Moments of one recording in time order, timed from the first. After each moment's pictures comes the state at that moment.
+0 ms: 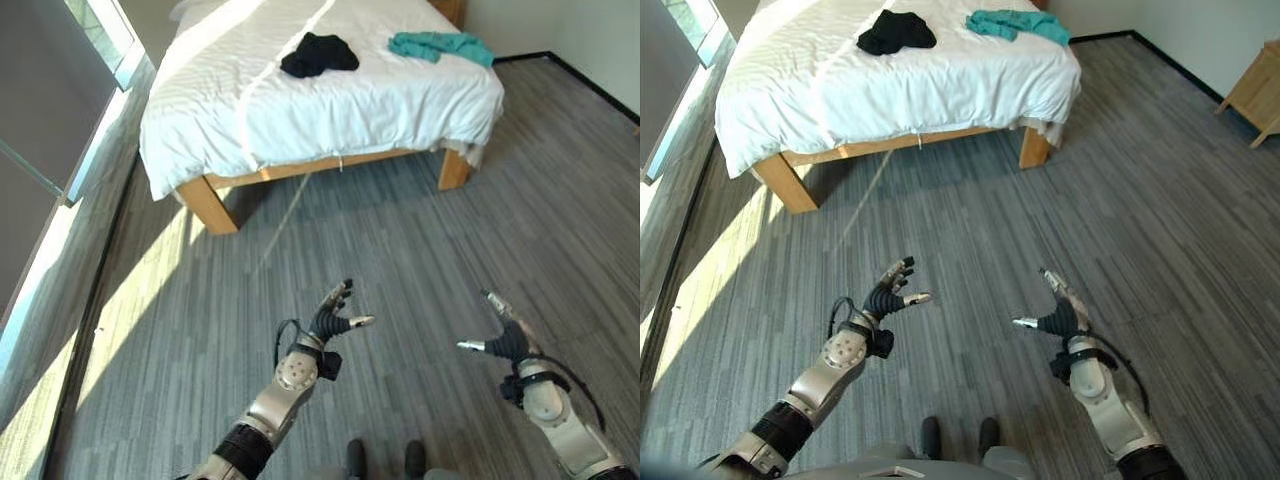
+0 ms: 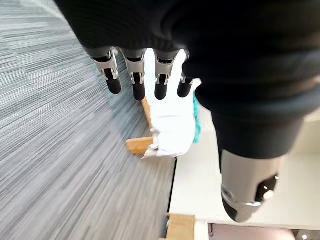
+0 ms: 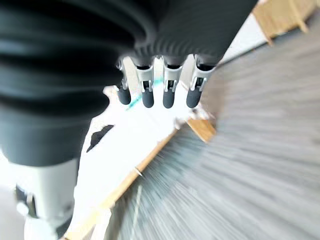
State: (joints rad) left arm -0.14 0.30 -0.43 0.19 -0.17 -0.08 0.17; right arm 0.09 -0.57 0.18 0.02 -0.32 -0.07 -0.28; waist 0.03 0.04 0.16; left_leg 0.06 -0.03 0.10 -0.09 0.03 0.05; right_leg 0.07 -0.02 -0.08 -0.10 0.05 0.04
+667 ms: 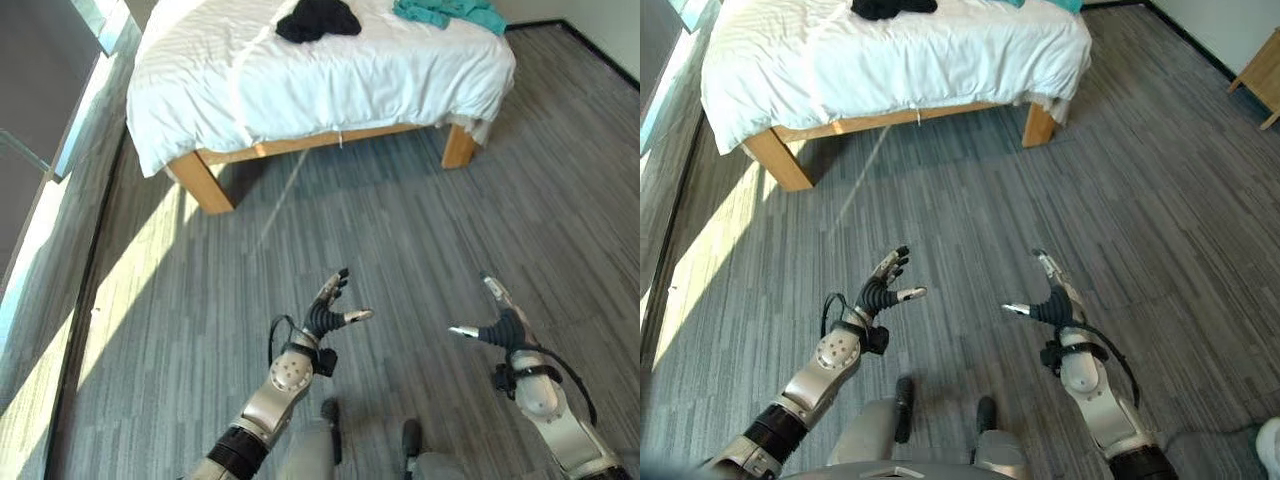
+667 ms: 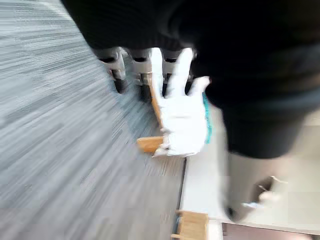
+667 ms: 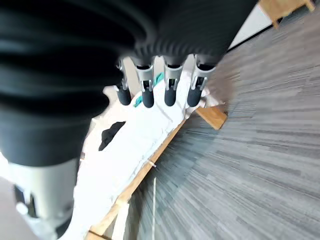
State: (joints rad) left arm -0.14 0.27 -0.48 0.27 -0.20 -0.12 0.19; right arm -0.03 -0.50 0.26 0.08 -0.26 -0.10 -0.28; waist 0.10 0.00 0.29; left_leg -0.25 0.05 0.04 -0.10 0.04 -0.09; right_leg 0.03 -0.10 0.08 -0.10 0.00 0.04
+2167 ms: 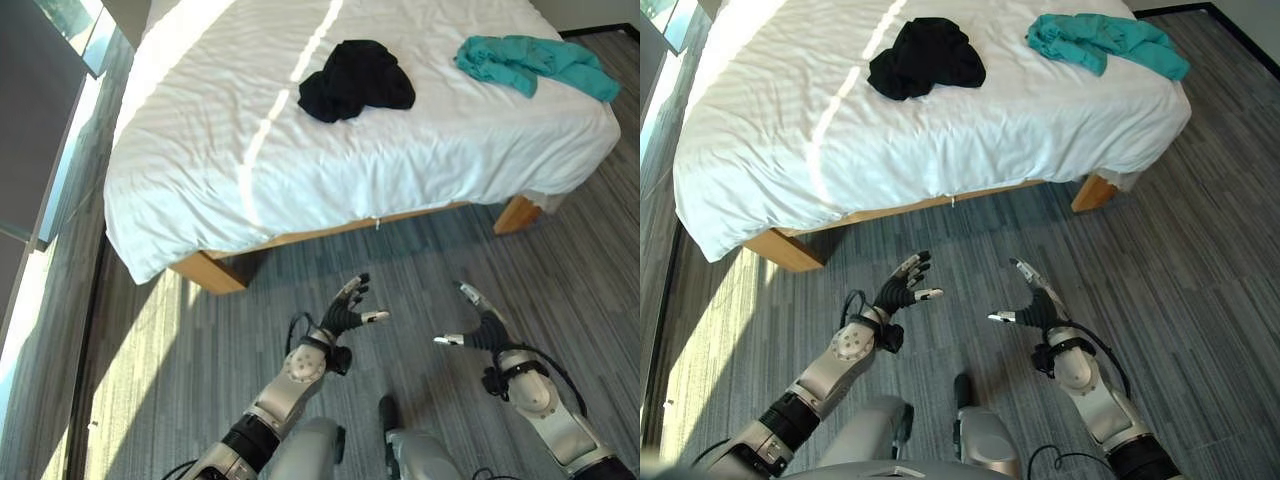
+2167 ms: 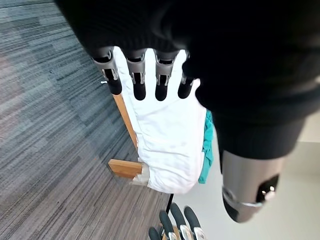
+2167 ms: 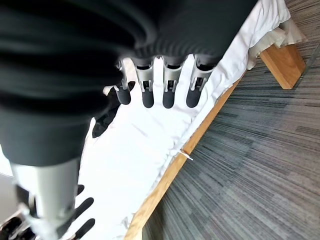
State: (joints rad) left arm -0.25 0.27 -0.56 0.28 -0.30 -0.10 0.12; right arm 0.02 -0.52 0.32 0.07 -0.19 -0.10 -0.19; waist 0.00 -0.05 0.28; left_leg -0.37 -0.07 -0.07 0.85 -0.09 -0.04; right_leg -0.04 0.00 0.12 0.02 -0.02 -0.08
